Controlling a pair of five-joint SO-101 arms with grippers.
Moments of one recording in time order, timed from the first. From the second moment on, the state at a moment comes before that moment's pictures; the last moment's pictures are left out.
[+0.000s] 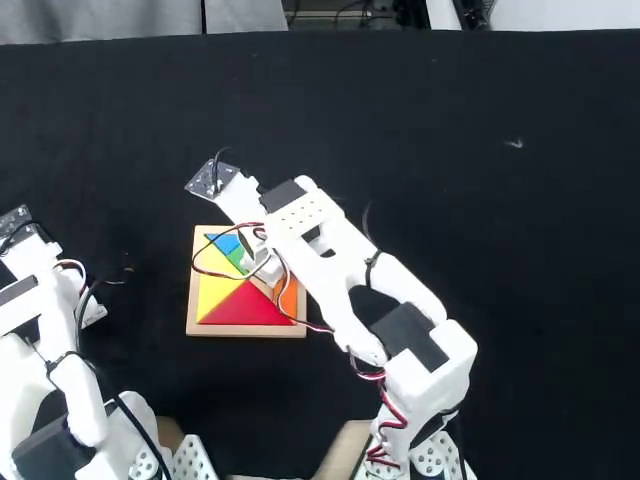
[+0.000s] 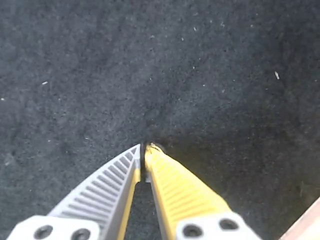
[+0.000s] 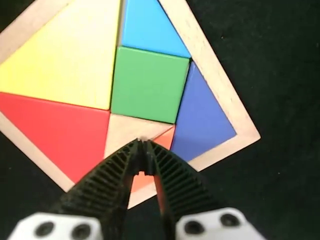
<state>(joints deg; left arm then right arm) -39.0 -23.1 59.7 46.7 0.0 -34.4 15.3 11.6 66.0 20.9</state>
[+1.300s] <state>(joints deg) -39.0 -23.1 59.6 46.7 0.6 -34.5 12.4 19.4 56.6 21.1</state>
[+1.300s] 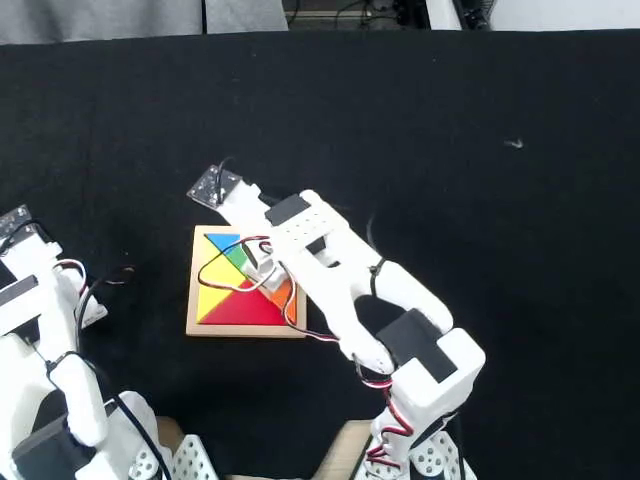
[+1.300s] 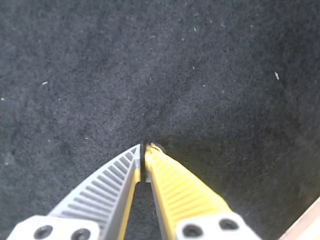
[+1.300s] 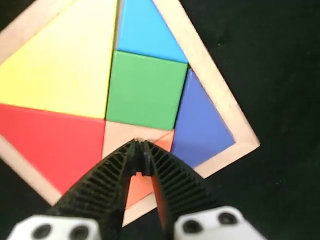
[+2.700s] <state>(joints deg) -10.8 -83.0 29.2 55.3 -7.3 -4.2 -77.2 10.9 83.6 9.9</state>
